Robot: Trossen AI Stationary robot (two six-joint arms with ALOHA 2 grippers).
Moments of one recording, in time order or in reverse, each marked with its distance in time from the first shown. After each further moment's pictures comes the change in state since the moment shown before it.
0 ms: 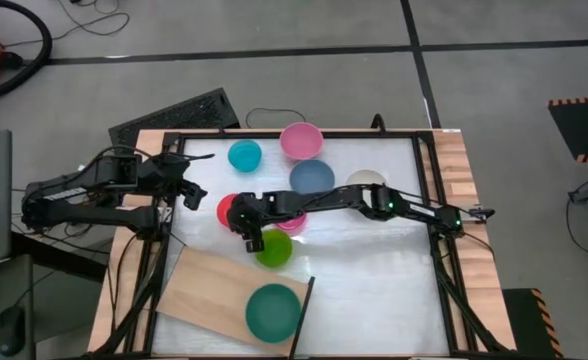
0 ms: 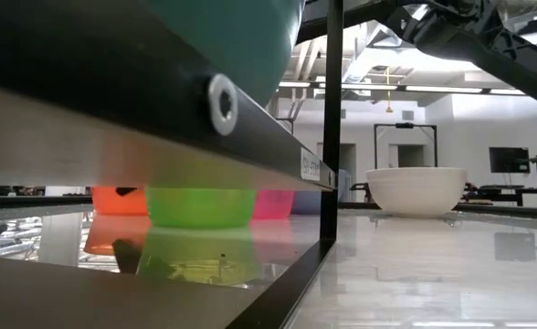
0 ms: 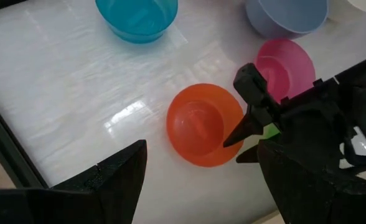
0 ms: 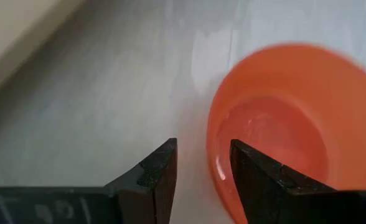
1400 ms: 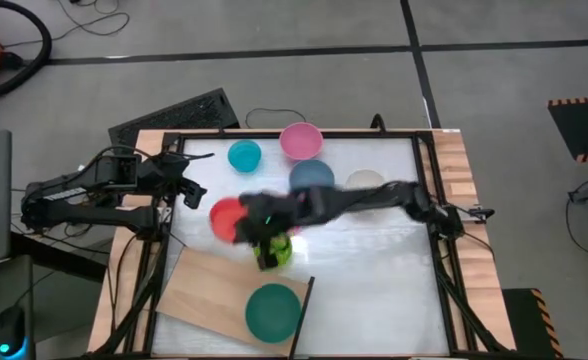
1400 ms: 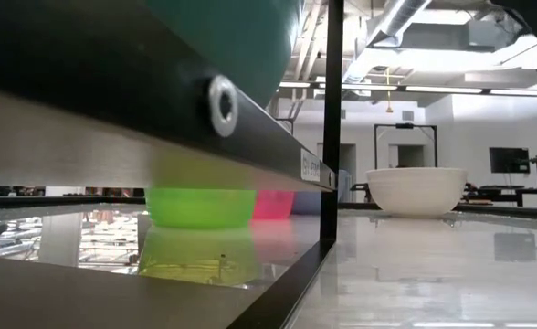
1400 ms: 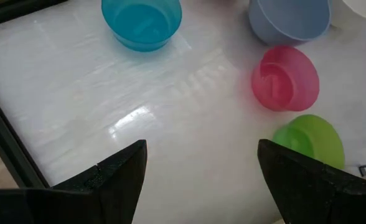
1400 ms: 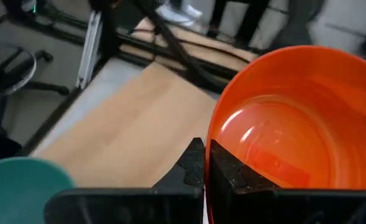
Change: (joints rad) left arm 0.000 0.000 0.000 0.008 -0.033 0.009; right arm 0.168 -0.322 0.080 -0.146 -0.060 0.034
